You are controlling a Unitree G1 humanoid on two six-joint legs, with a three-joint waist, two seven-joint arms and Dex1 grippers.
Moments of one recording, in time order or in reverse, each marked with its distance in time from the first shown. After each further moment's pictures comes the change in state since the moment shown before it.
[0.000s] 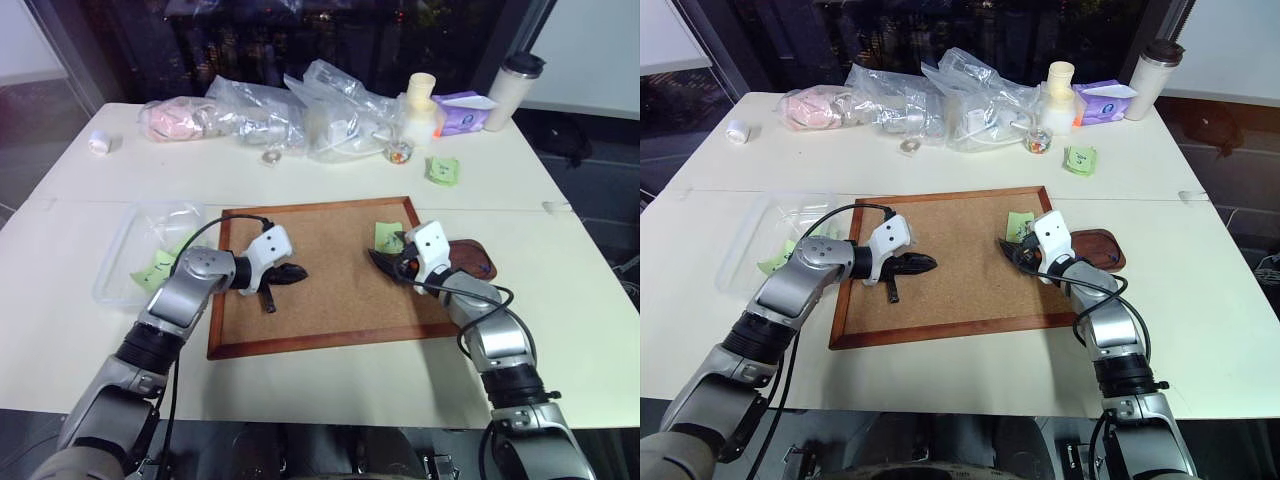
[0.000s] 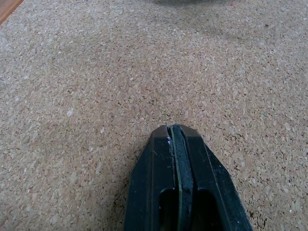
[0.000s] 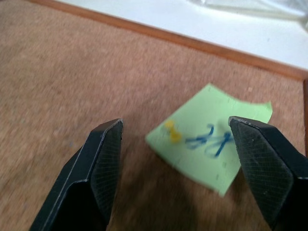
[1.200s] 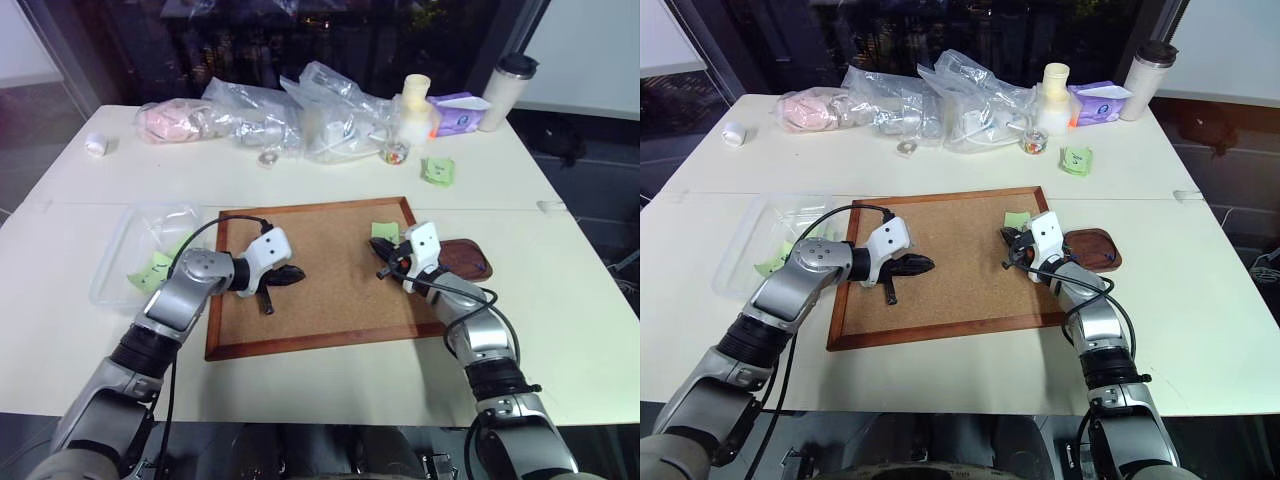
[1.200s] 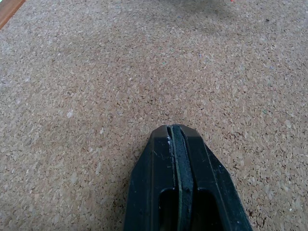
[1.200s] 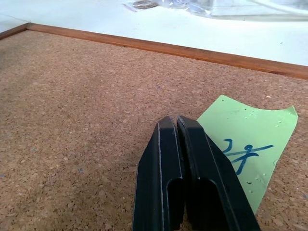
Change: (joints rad) left arm 0.014 0.025 -0.017 -0.032 0.001 0.000 0.027; right arm -0.010 0.057 -0.010 0.094 0.055 -0.090 0.007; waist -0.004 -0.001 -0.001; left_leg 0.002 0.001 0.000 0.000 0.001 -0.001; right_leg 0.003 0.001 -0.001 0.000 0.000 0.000
